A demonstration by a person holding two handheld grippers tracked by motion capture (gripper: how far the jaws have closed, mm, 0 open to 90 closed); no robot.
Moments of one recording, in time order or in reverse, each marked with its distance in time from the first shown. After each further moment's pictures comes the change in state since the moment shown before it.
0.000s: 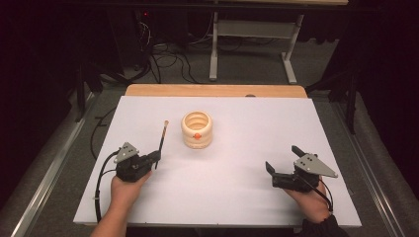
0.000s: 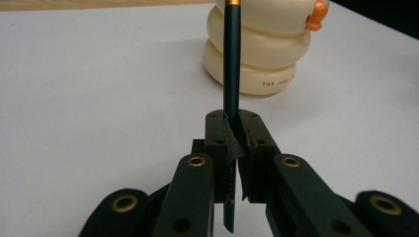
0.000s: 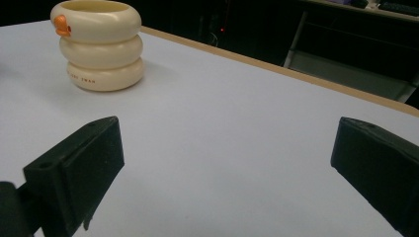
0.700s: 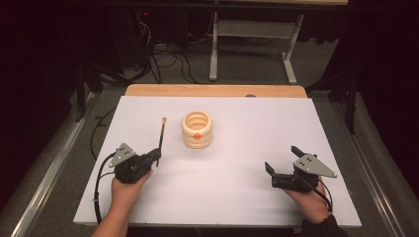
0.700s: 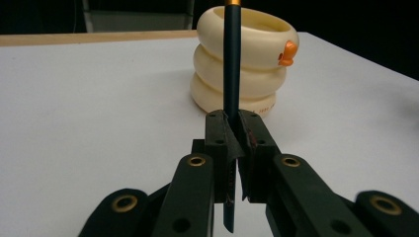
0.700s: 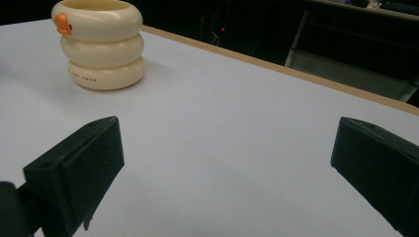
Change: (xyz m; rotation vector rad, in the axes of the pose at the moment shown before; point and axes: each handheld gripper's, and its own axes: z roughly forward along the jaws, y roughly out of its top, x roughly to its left) left arm -0.009 0.003 -0.007 -0.115 -0.026 0.011; right arm 0.001 -0.001 0.000 0.001 0.002 -0.003
